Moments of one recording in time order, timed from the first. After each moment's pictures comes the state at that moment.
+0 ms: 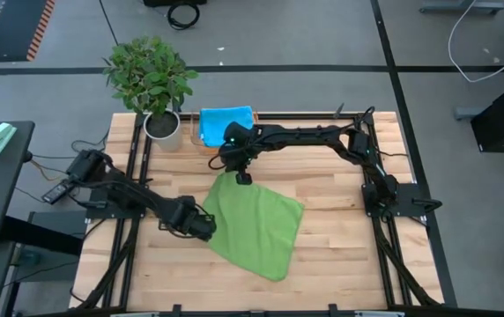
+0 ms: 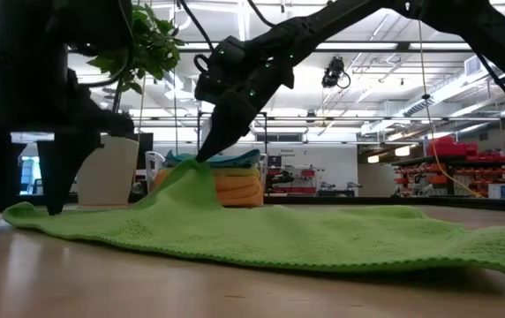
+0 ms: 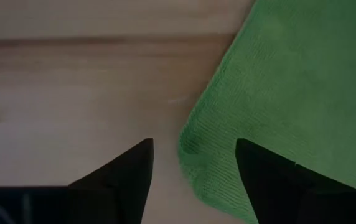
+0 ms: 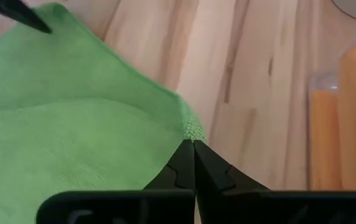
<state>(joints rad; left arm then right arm) -0.42 1.62 0.87 -0.81 -0.12 -1.95 -0.26 2.20 1.81 -0.53 -0.32 -0.37</state>
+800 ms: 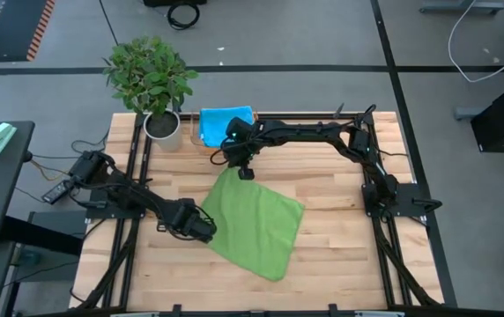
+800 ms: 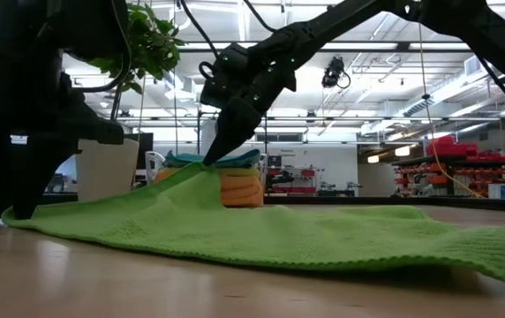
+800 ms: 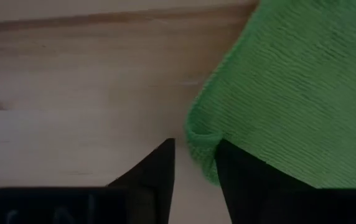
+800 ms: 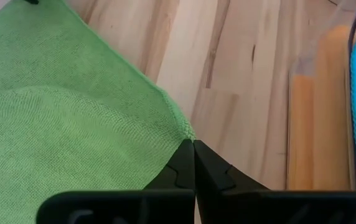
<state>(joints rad) -0.43 1.65 0.87 -0.81 -0.06 -1.93 -0.30 2.20 1.81 -0.56 -0.32 -0.42</state>
